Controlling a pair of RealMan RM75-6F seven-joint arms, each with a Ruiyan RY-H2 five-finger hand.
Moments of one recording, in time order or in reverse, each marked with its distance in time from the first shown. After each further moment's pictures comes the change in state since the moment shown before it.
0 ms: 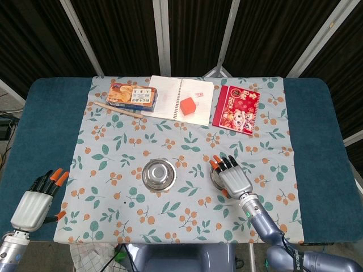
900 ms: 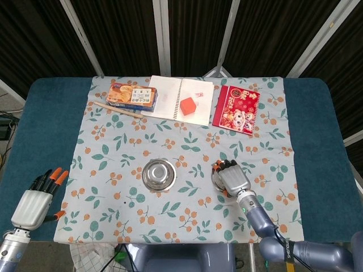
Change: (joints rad) left arm -0.009 -0.002 0.002 -0.009 -0.032 -0.018 0.025; right arm 0.143 -0.016 -0.085 0.028 0.217 0.058 -0.074
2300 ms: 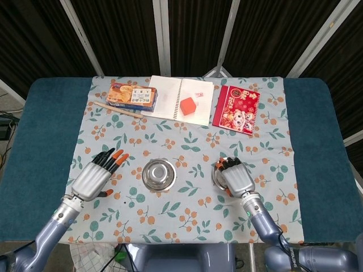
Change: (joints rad) left arm -0.322 -0.112 -0.175 -0.175 -0.059 -0.338 0.213; right arm -0.001 0.049 -0.068 -0.085 -0.103 0.149 0.055
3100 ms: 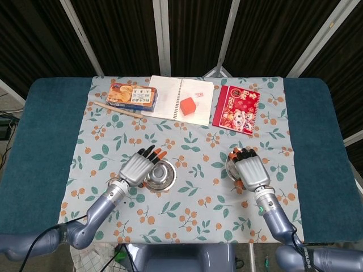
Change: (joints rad) left arm -0.283 -0.268 -0.104 0.131 -0.394 -0.260 0.283; right arm -0.006 0.136 0.013 -0.090 0.029 0.054 0.011
